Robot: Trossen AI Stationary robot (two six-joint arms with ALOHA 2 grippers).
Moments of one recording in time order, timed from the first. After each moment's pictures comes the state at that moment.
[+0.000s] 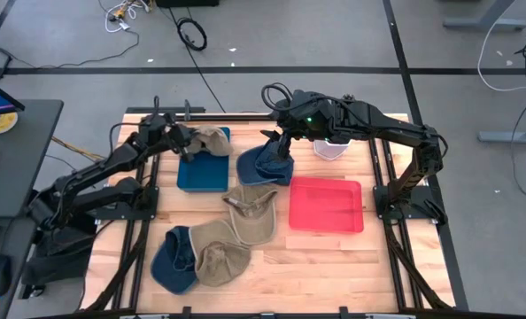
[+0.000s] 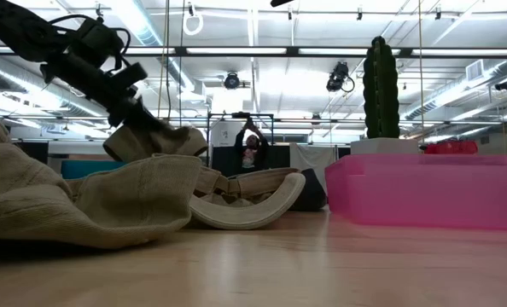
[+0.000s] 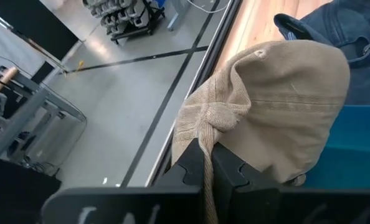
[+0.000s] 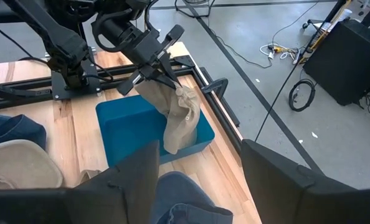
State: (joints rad) left arm 0.86 0.83 0.40 0.03 0.12 0.65; right arm -0.09 1.70 2.04 -0.91 0.31 0.04
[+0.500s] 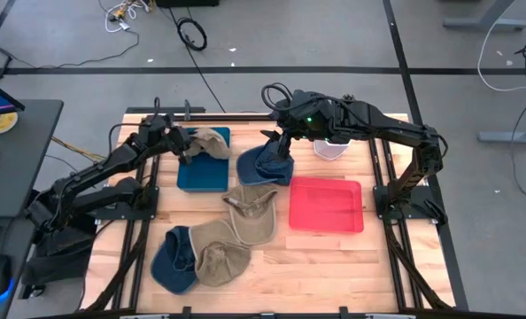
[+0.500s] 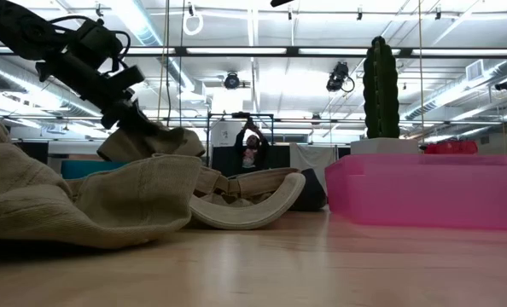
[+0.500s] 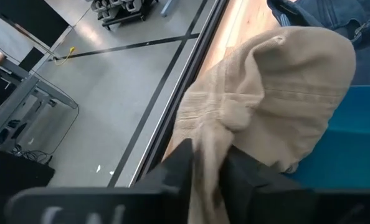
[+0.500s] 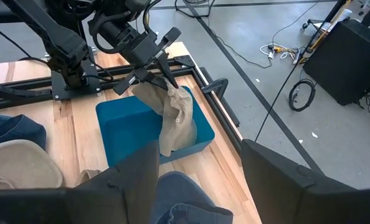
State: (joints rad) left arm 0.86 0.81 0.40 -0.06 0.11 0.64; right arm -0.09 1.70 2.04 -0.91 0.31 0.04
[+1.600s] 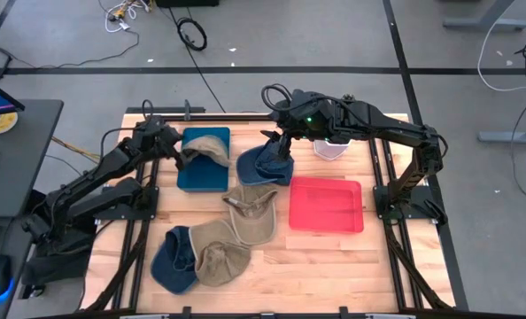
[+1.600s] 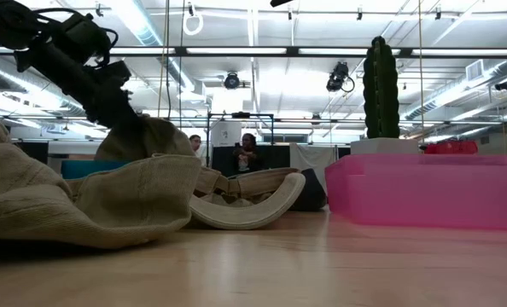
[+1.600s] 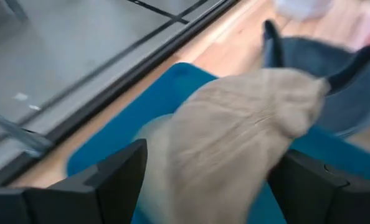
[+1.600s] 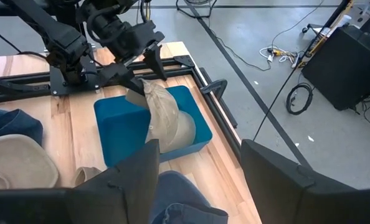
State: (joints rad) left arm 0.86 0.65 0.40 -0.31 0.17 0.10; right arm -0.09 1.70 2.04 -0.91 0.31 0.00
